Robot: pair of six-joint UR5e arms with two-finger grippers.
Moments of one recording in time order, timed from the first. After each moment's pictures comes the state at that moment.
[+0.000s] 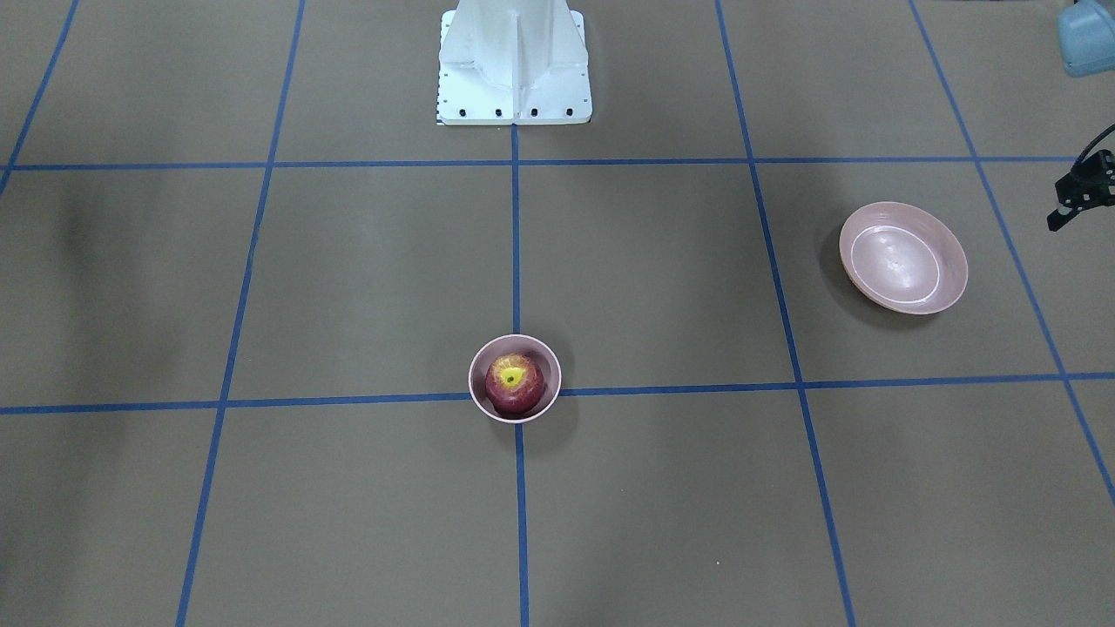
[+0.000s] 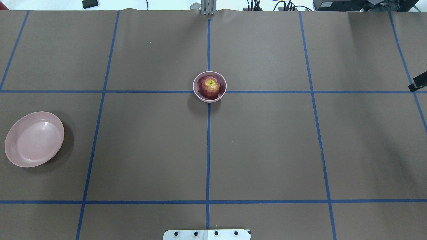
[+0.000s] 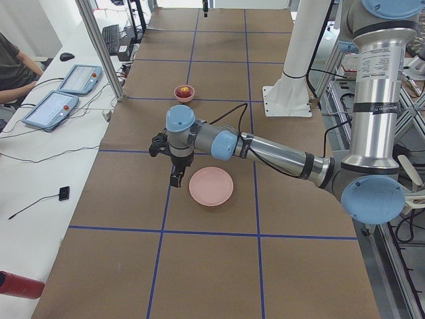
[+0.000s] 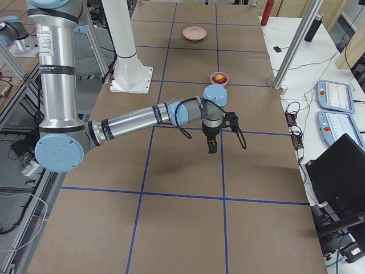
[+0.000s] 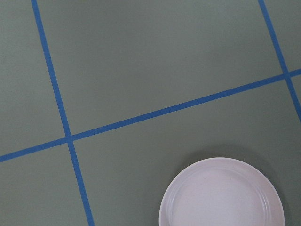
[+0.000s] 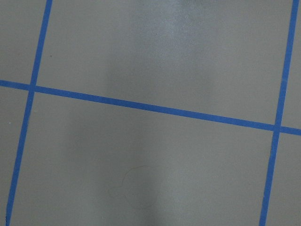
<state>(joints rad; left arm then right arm) -1.38 -1.57 -1.86 -1.63 -2.34 -0.09 1.31 -1.56 1.87 -1.57 2.31 0.24</state>
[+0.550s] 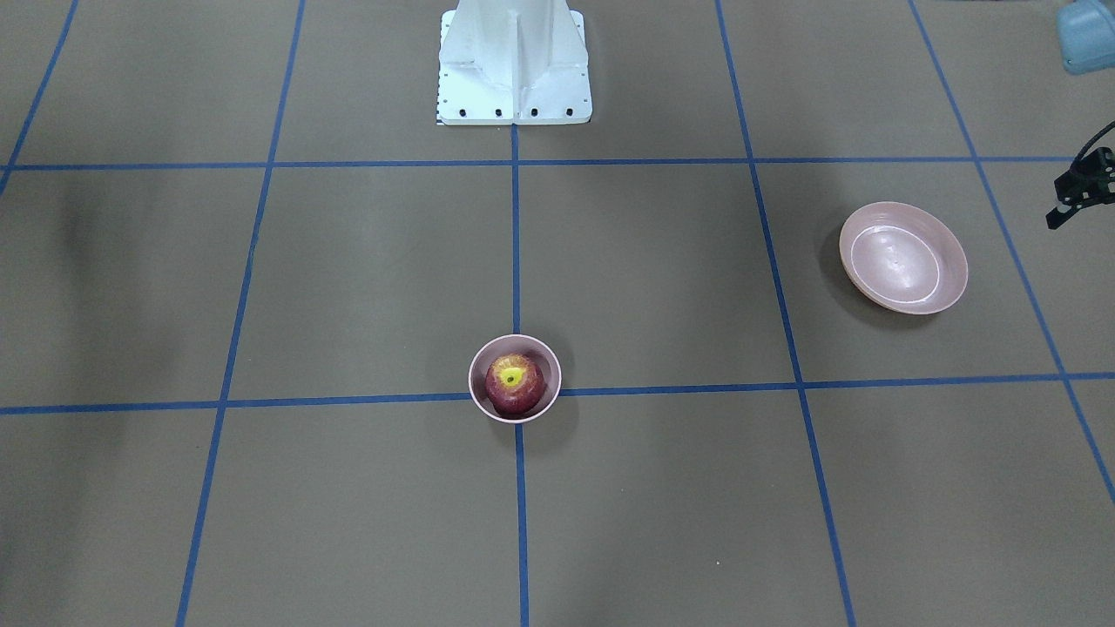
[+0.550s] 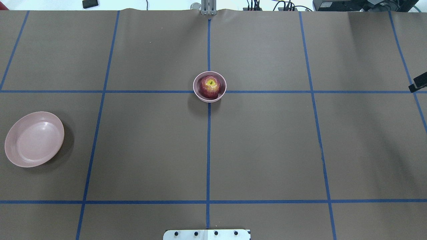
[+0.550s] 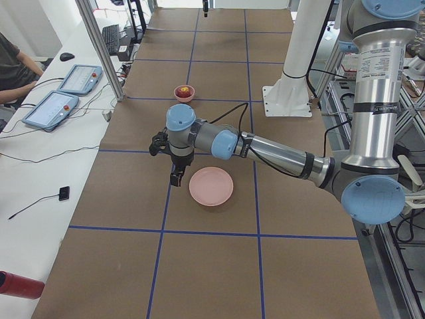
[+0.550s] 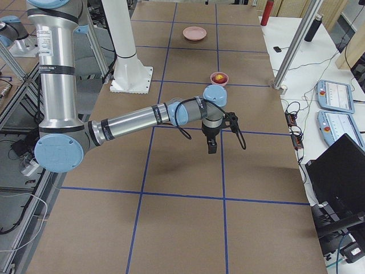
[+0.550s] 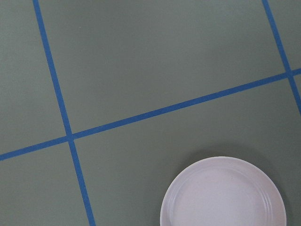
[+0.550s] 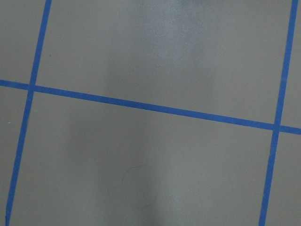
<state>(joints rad) -1.37 -1.57 -1.87 -1.63 -2.34 -0.09 1.31 -1.56 1.87 -1.57 2.31 0.24</state>
